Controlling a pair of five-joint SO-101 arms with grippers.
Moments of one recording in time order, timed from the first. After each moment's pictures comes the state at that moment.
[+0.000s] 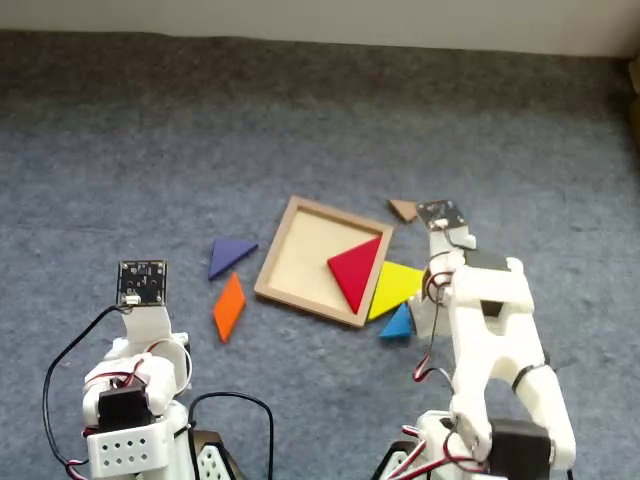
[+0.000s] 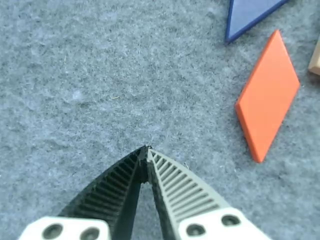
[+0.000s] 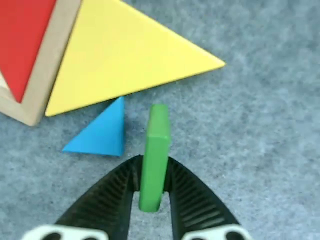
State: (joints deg) left arm -16.2 -102.8 96.0 76.1 -0.3; right arm 0.6 -22.2 50.7 63.1 21.0
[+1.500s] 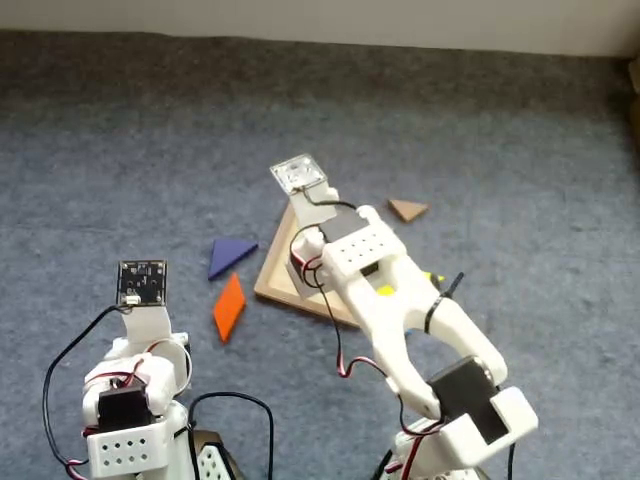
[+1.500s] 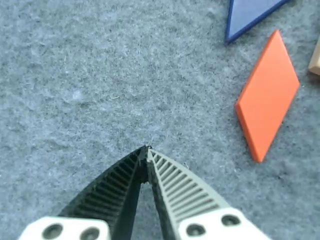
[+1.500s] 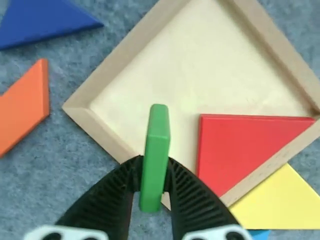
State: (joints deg) left arm -16.2 -102.8 96.0 76.1 -0.3; right arm -34.2 -0.7 24.0 59.7 1.5
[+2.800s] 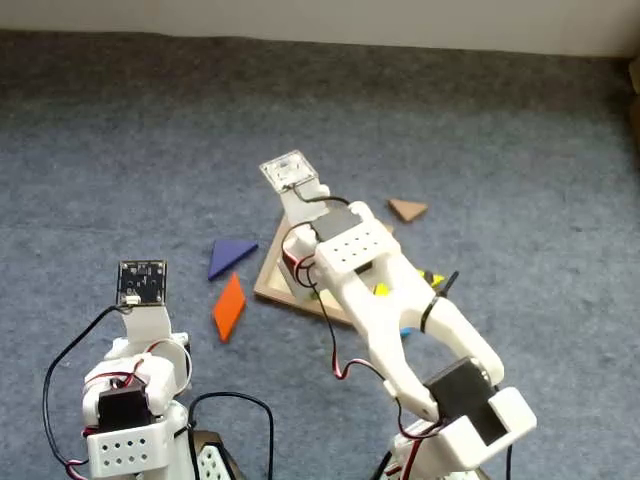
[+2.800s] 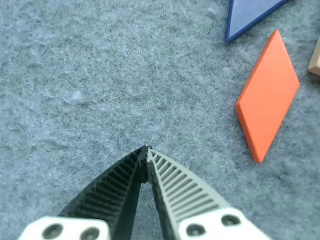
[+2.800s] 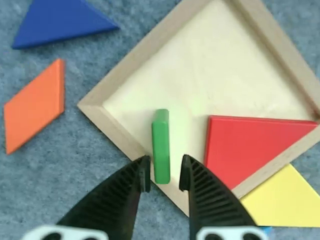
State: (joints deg) left arm -16.2 -102.8 96.0 76.1 -0.3; right arm -36.0 -1.3 20.8 63.2 1.5
